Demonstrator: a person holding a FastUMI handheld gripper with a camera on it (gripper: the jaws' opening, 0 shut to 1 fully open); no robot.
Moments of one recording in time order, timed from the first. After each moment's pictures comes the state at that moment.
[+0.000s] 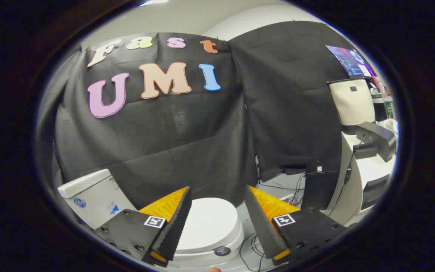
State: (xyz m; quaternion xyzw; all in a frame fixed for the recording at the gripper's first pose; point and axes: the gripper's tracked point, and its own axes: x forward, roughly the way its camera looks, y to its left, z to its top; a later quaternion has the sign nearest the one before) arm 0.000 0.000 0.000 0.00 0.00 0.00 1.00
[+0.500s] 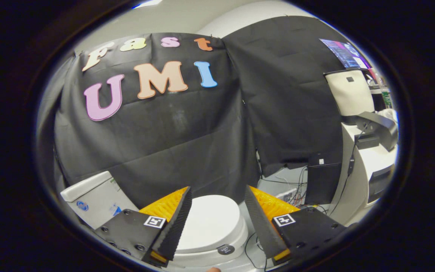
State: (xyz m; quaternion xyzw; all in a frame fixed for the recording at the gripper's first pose) arm 0.005 -0.001 -0.011 0.02 0.02 0.00 1.00
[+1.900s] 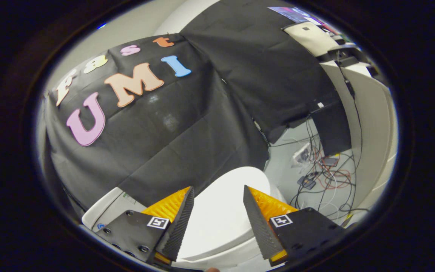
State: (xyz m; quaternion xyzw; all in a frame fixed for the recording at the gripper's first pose) arm 0.014 0.048 -0.104 0.22 0.07 -0.02 0.97
